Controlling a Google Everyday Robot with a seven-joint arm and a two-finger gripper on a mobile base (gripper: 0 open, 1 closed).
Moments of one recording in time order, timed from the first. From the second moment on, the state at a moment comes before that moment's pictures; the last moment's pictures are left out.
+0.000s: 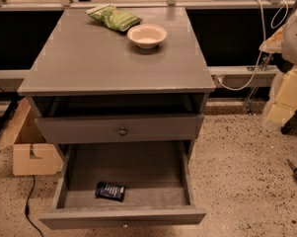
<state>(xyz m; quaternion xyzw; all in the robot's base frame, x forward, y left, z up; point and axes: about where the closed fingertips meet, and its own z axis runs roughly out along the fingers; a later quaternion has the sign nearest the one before) 0.438 -0.217 0.977 -0.60 0.78 -0.03 0.16</state>
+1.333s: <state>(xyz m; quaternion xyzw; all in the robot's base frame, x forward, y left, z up) 0.437 -0.128 0.847 -0.53 0.81 0.16 0.20</state>
